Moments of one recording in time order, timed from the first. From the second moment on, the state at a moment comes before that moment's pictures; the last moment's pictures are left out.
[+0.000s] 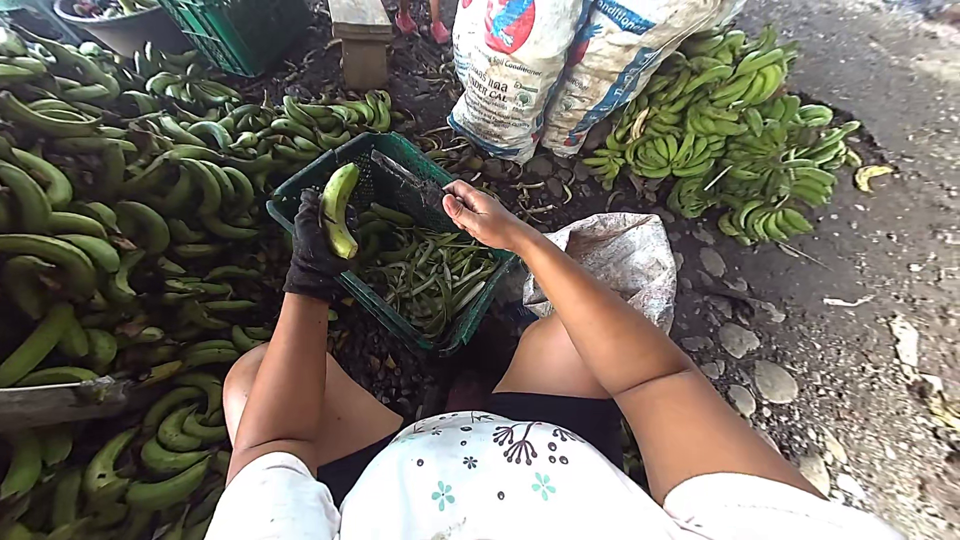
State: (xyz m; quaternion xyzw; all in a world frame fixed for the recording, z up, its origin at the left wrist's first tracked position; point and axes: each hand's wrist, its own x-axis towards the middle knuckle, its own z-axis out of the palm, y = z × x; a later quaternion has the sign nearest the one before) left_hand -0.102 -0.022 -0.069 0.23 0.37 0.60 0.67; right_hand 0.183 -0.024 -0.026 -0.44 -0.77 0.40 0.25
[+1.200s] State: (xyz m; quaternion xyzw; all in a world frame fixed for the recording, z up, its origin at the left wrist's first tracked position) left_hand -0.097 -0.021 -0.070 0.21 0.37 0.60 0.68; right_hand 0.179 -0.033 -0.023 -0.45 -0.81 0.34 0.17
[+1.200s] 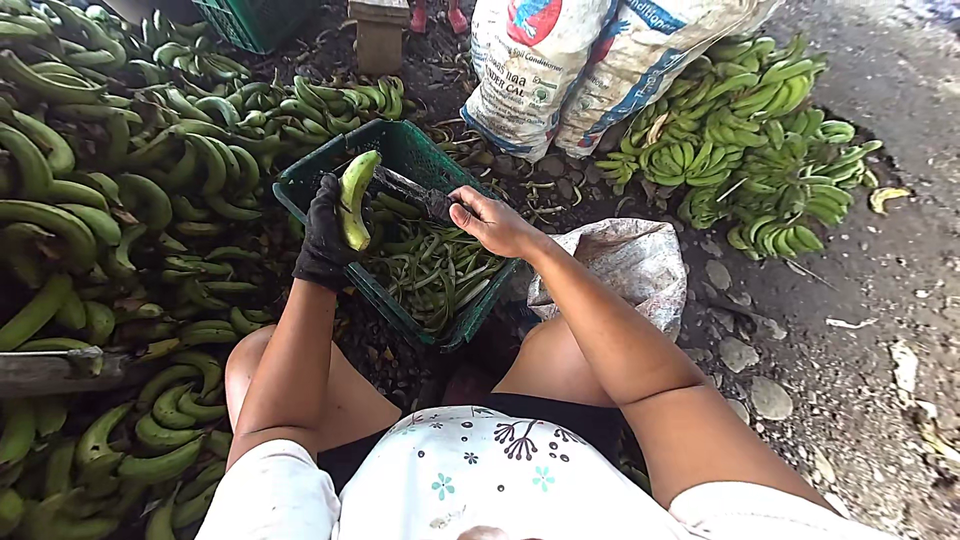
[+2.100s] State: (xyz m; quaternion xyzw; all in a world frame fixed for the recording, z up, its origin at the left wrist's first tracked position) left_hand -0.105 -0.024 -0.067 0.22 0.35 0.60 0.68; right_hand 0.183 -0.033 -0.019 -0.45 -0.80 0.34 0.18
